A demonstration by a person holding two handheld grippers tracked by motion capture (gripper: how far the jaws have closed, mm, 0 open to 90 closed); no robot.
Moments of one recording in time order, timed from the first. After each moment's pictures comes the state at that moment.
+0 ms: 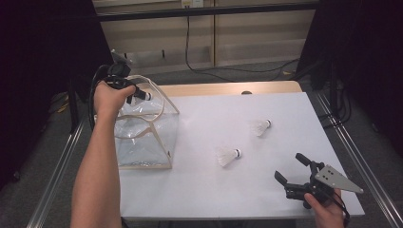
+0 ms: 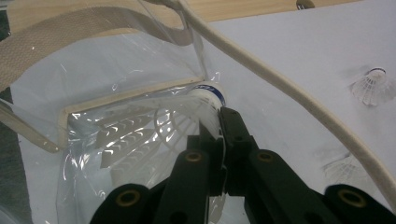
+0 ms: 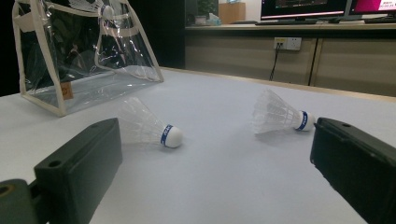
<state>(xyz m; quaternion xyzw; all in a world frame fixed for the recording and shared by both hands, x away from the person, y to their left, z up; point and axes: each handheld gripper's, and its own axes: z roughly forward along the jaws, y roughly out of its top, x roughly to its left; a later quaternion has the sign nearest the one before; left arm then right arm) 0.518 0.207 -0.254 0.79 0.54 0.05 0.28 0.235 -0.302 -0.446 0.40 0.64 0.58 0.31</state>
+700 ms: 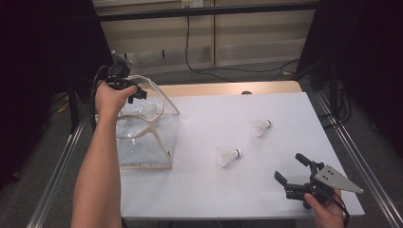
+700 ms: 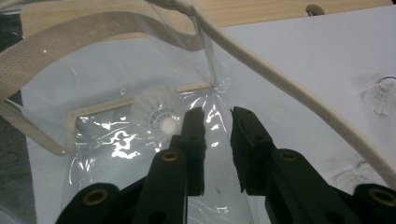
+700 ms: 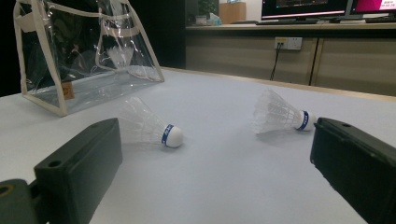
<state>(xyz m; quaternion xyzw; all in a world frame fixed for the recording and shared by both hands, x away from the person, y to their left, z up) 0.519 0.208 -0.257 0.78 0.55 0.06 0.29 0.235 -0.301 -0.446 0.40 0.64 0.58 0.31</state>
